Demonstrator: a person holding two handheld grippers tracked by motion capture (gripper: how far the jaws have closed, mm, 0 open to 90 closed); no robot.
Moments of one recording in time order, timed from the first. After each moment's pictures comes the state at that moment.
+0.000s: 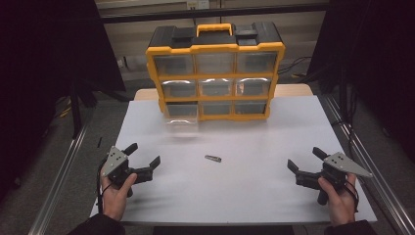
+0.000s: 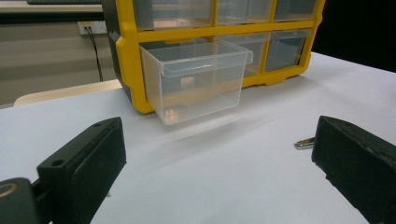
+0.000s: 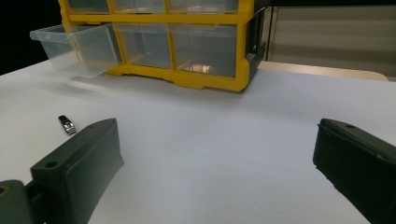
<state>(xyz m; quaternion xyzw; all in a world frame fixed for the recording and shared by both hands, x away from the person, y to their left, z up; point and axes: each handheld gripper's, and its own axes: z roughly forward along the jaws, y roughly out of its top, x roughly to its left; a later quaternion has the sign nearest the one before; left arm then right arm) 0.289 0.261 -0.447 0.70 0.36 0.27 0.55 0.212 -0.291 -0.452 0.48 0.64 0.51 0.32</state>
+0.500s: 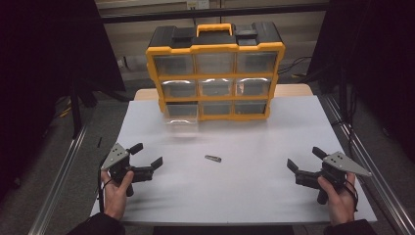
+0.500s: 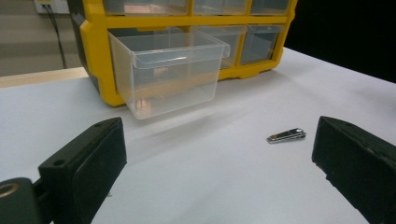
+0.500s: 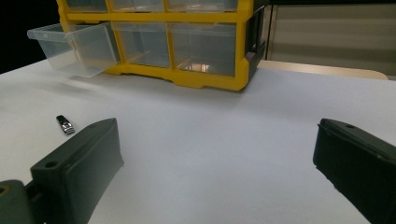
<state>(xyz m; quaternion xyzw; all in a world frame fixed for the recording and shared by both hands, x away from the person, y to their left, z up) 0.300 0.261 -0.444 0.72 0.34 0.20 0.56 0.214 -0.291 -0.452 0.48 0.64 0.51 0.32</state>
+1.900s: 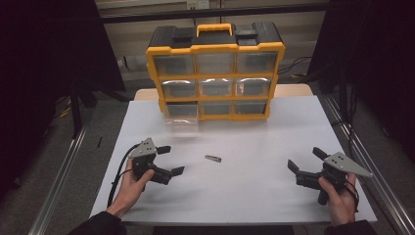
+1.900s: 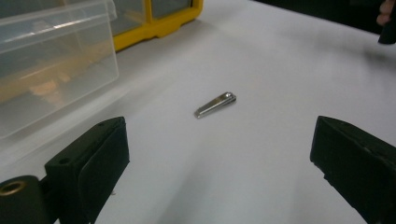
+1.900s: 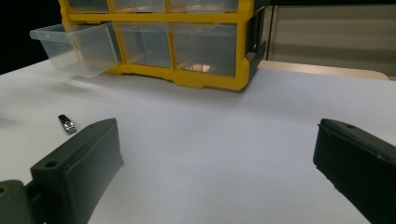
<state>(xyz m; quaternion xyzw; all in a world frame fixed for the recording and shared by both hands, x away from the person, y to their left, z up) 0.319 0.206 -0.441 0.83 0.23 0.08 0.51 0.212 -0.293 -0.453 0.48 0.64 0.51 0.32</state>
